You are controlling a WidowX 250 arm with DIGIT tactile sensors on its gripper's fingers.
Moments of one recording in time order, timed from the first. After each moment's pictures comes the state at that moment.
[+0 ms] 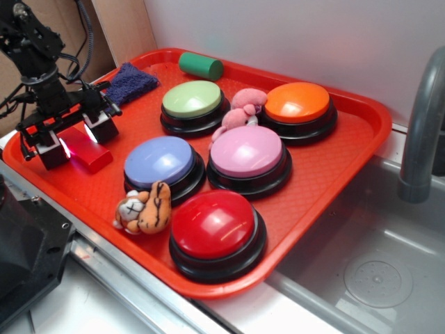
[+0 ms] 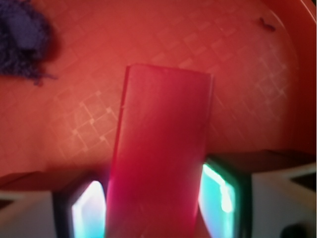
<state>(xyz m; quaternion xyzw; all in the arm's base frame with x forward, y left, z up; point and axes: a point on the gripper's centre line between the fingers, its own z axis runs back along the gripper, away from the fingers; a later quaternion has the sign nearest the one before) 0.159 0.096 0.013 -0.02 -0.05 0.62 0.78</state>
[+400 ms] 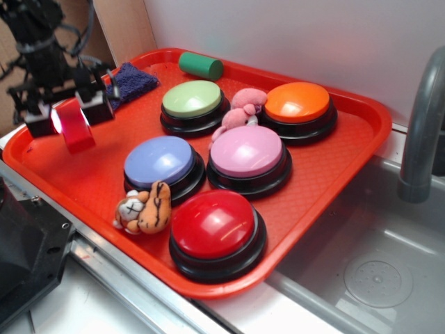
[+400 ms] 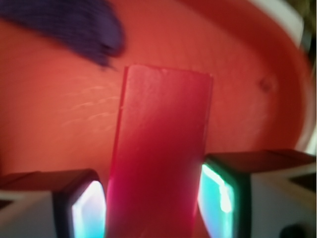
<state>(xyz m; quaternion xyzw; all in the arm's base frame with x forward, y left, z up) 0.168 0.089 0.068 0.01 -0.05 0.45 0.89</state>
